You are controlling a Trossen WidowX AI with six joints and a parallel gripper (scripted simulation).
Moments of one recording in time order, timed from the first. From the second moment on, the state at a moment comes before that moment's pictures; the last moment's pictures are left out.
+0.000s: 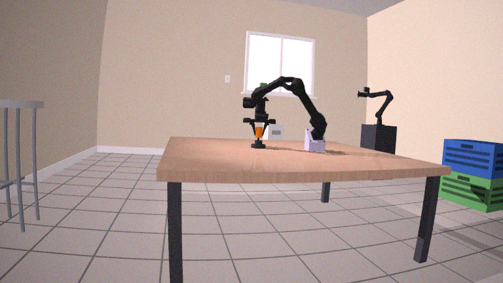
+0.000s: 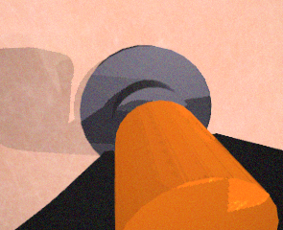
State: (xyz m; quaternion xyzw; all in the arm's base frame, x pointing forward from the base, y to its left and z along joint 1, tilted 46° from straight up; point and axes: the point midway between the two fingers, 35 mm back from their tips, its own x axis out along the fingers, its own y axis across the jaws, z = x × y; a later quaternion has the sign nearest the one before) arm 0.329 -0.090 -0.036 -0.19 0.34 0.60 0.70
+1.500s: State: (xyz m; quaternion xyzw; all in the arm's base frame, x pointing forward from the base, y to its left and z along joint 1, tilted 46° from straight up) arm 0.330 -0.089 -0.036 -0.27 0.27 0.63 0.68
